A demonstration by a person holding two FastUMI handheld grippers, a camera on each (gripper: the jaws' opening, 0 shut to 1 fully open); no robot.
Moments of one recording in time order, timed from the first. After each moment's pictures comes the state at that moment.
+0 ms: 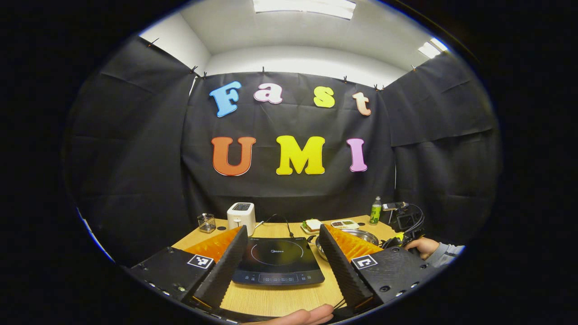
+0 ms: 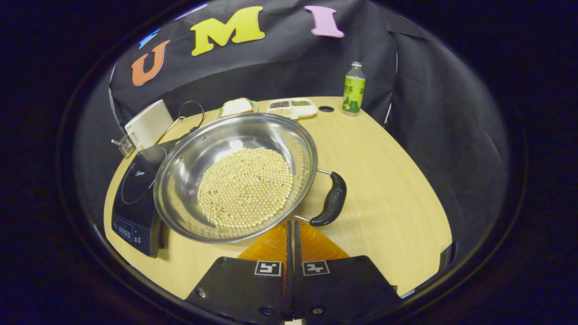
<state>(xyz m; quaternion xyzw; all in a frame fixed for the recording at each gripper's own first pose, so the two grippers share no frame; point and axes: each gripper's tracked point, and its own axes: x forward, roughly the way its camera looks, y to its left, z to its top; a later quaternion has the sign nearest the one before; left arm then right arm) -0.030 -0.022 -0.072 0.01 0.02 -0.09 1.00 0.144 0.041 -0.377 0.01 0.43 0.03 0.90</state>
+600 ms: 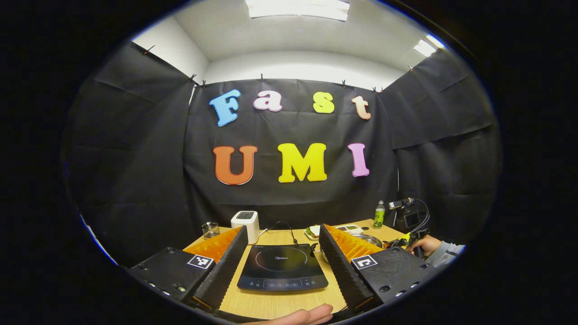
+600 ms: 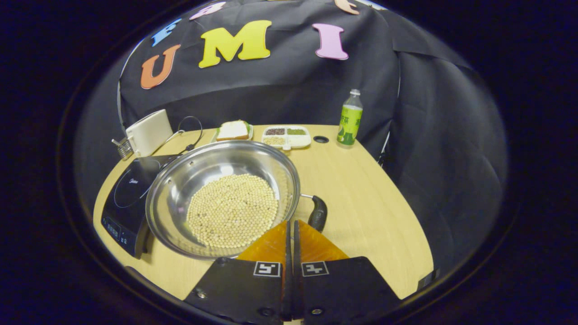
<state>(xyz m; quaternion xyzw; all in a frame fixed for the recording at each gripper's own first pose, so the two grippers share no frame) -0.032 -0.028 -0.052 0.02 0.00 -0.09 1.00 0.175 0.024 -0.358 -0.01 0.36 0.05 0.93</state>
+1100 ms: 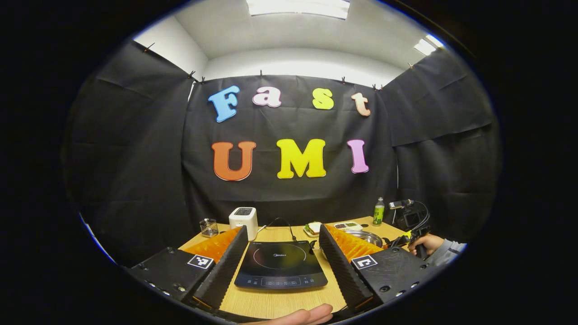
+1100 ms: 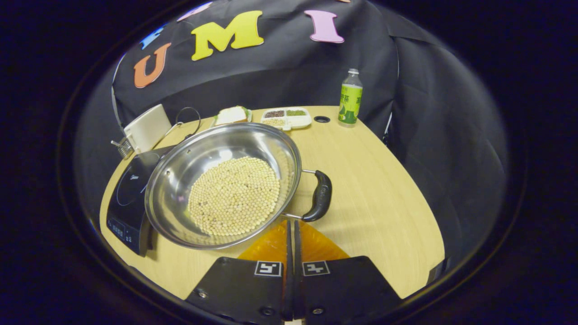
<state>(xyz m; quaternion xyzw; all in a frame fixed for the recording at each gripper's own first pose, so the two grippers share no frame) -0.024 -0.031 -0.067 0.02 0.01 -0.09 1.00 0.171 0.015 -0.382 0.01 0.41 0.04 0.91</state>
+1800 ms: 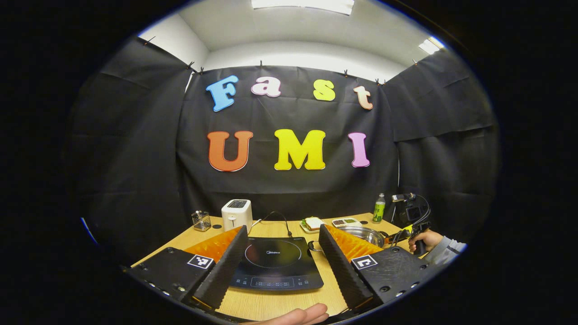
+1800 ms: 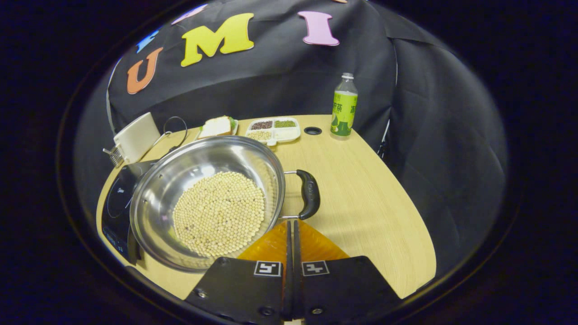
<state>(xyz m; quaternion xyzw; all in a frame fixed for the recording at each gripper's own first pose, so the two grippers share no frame) 0.012 -0.054 -0.100 0.01 0.04 -0.10 0.99 0.223 -0.008 -0.383 0.02 0.38 0.04 0.92</state>
